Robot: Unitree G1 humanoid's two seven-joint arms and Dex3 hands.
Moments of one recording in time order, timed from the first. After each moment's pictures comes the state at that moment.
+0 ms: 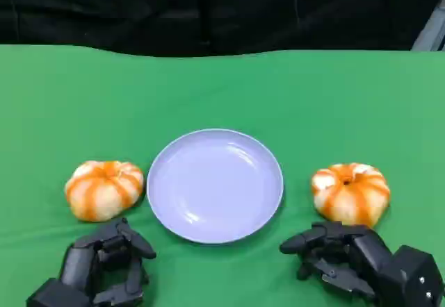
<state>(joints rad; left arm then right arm) -0.15 0.01 0.12 1.05 -0.02 -0.96 -0.15 -0.16 -0.02 0.09 0.84 -0.03 -0.71 0.25</state>
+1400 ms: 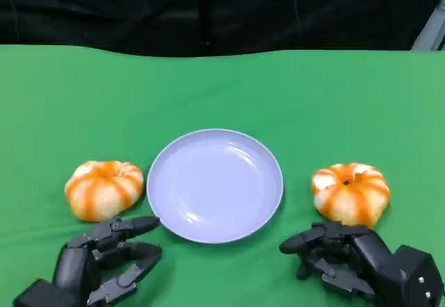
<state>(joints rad) -0.16 0.01 0.14 1.05 -0.12 -0.96 -0.26 -0.16 -0.02 0.09 0.84 -0.04 -0.70 0.24</state>
